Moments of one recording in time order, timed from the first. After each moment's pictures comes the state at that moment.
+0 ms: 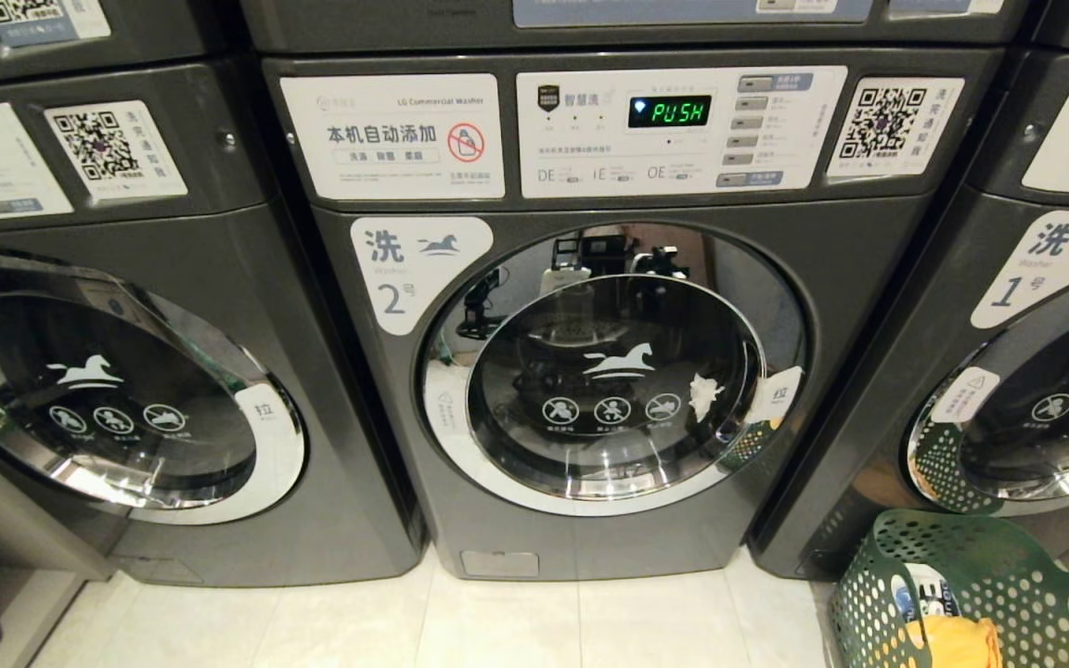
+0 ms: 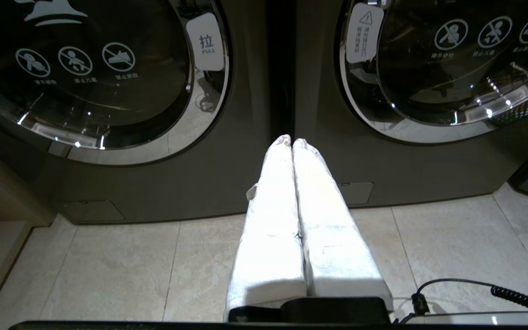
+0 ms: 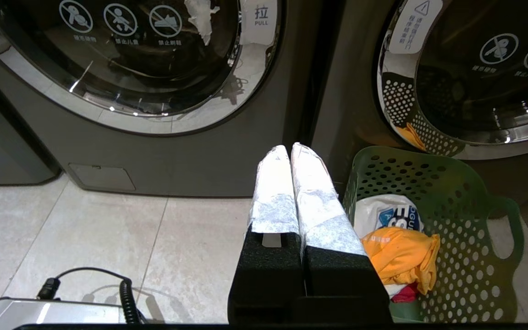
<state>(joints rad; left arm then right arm) -0.01 0.00 0.00 0.00 -0.01 0.07 0.00 0.00 -0.02 0.06 0.01 -0.05</state>
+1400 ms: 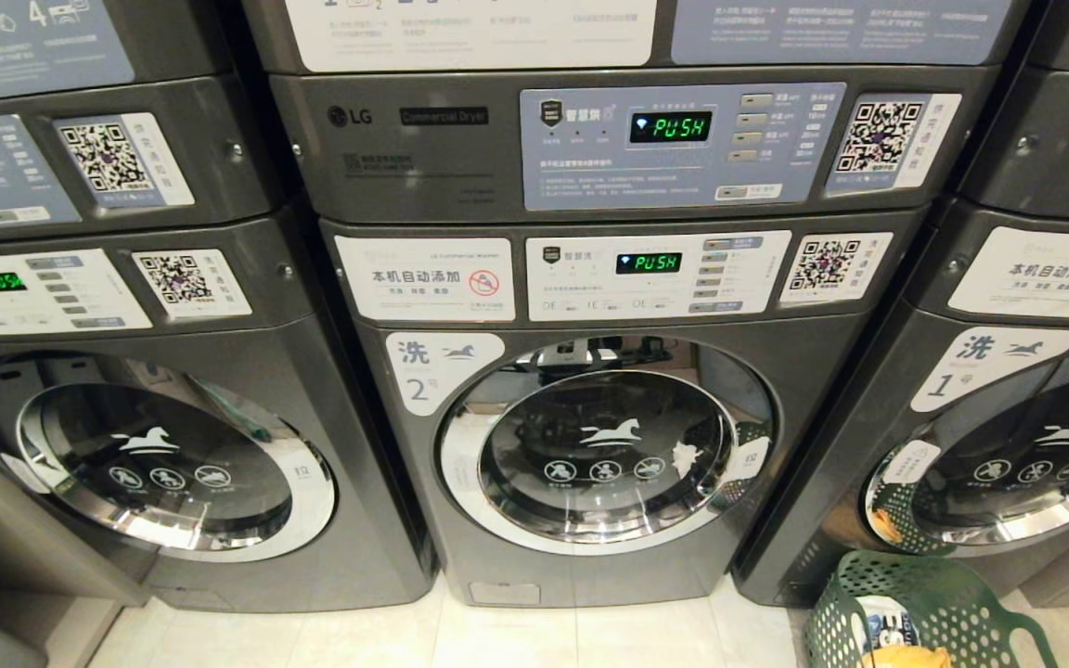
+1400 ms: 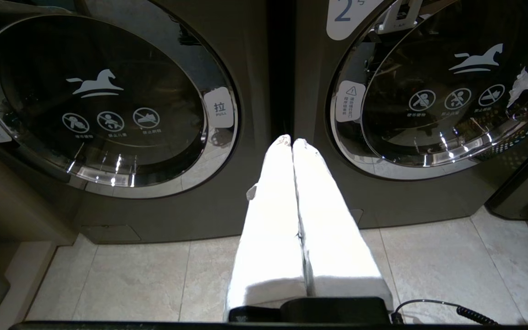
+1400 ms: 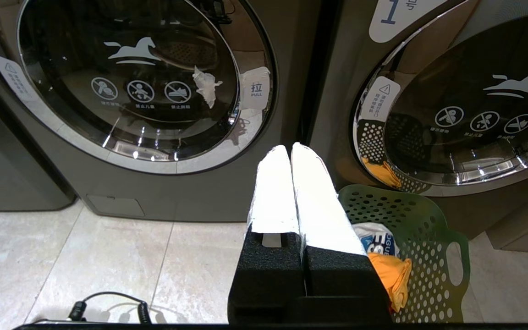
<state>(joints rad) -0.01 0.00 0.00 0.00 -0.01 0.07 0.00 0.00 -0.01 0.03 0.01 -0.06</state>
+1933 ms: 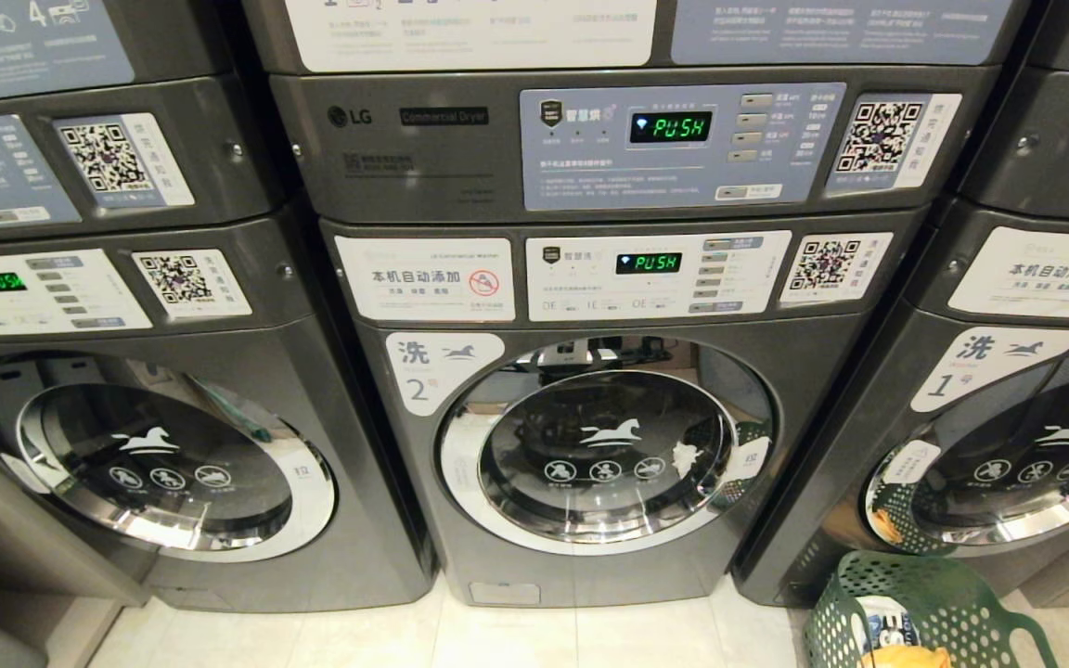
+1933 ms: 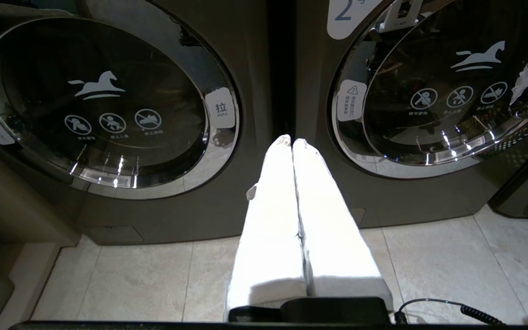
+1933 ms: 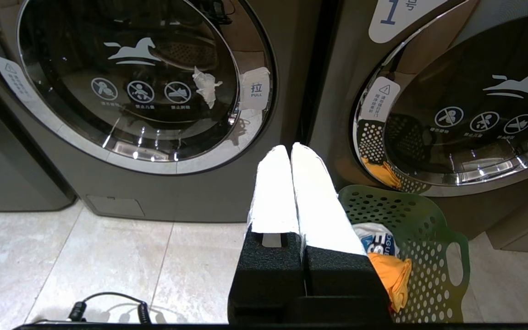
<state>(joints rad) -0.01 0.00 0.00 0.00 -0.01 0.08 0.00 0.00 -0.01 0.03 0.01 -0.06</state>
